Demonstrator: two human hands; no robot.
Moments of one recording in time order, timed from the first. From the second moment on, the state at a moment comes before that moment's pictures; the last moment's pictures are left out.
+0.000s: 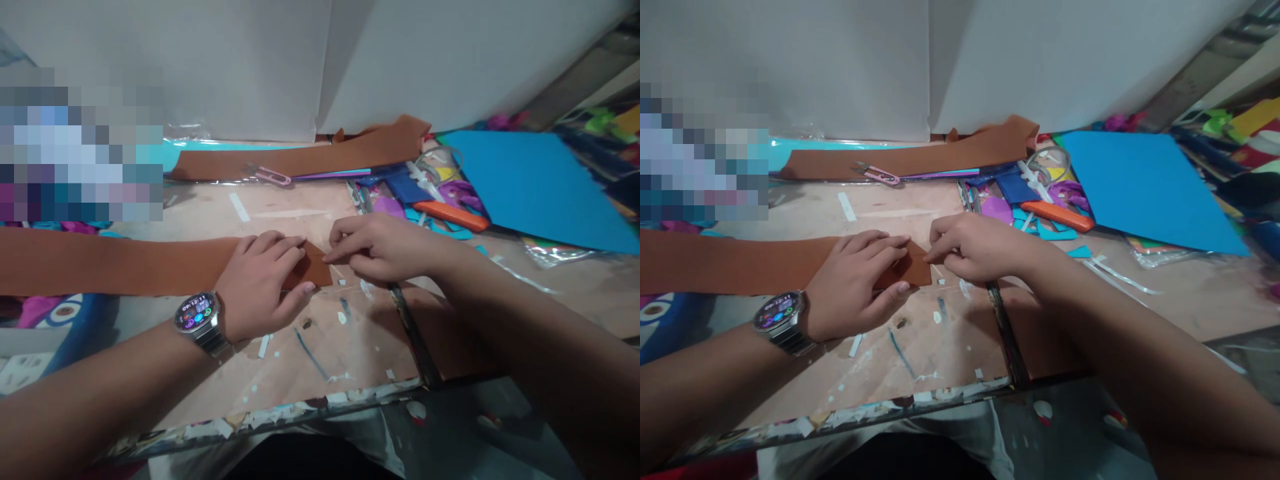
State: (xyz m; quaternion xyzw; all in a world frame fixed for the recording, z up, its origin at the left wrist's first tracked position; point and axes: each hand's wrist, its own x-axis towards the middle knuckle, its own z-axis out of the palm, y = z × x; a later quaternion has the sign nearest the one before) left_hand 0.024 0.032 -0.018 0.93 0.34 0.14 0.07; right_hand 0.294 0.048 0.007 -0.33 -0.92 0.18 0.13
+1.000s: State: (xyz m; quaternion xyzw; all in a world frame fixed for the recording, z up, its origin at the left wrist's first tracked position) left_hand 0.022 0.034 -0.021 0.93 0.33 0.15 0.08; right_hand 0.282 0.052 -0.015 -0.42 -0.86 0.19 0.21
